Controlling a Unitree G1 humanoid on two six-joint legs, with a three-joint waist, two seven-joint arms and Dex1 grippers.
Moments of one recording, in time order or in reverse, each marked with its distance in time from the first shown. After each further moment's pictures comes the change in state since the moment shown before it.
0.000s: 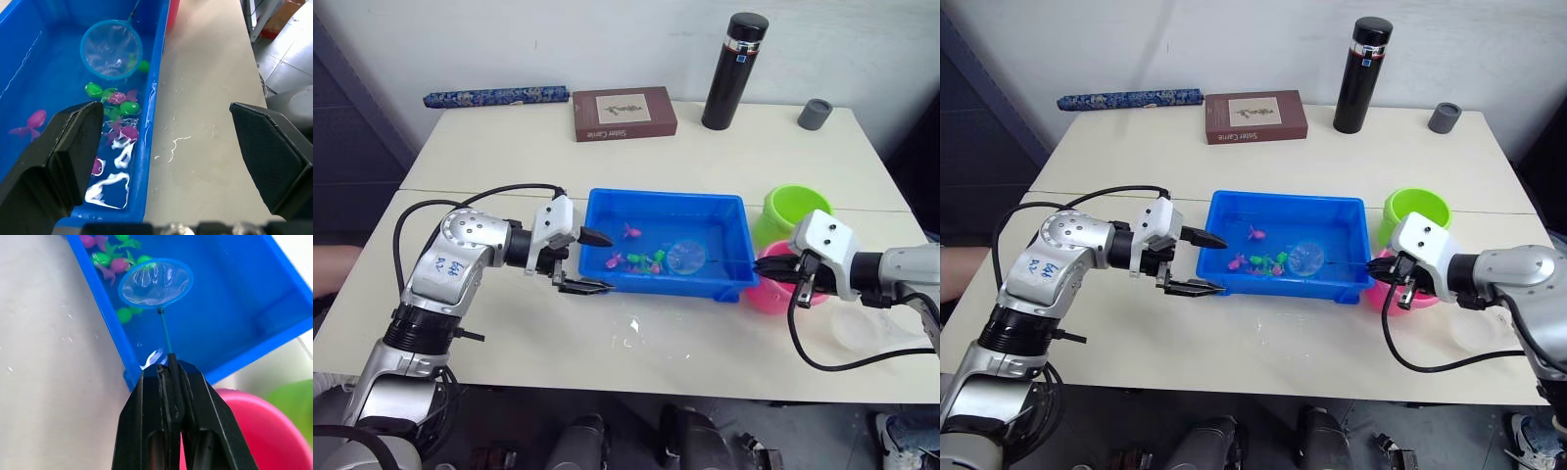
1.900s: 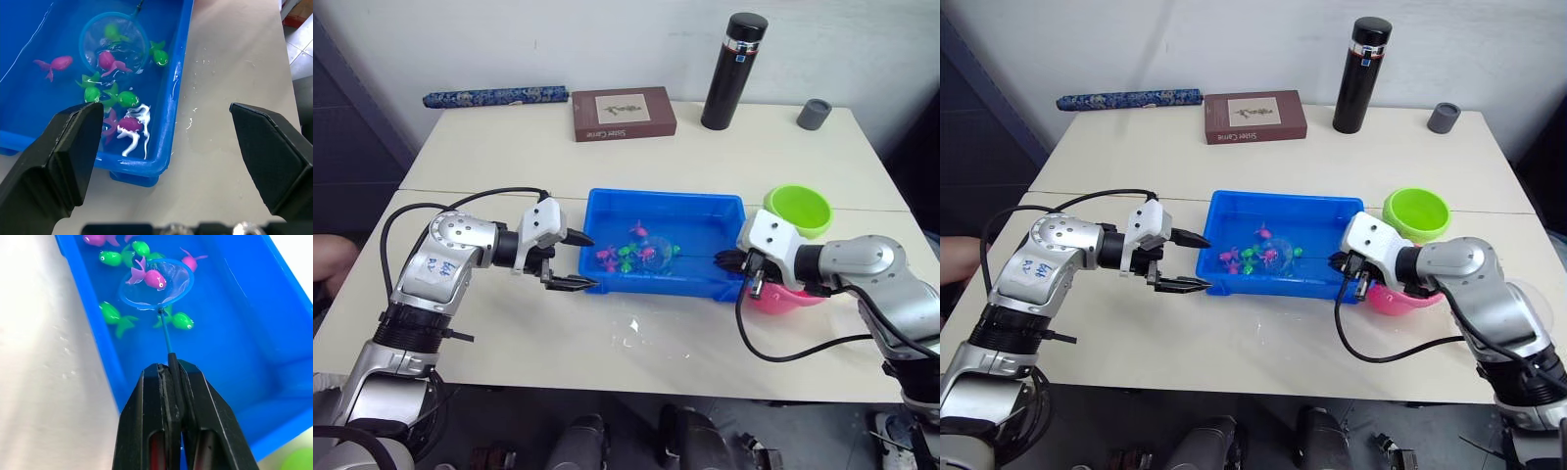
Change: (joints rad) left arm 0.005 0.034 -0.001 0.094 0.042 -0.049 0.025; right arm -0.158 0.200 0.169 -0.007 -0.091 0.091 -0.042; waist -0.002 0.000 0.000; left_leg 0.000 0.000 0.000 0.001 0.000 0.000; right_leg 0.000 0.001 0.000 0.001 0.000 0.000
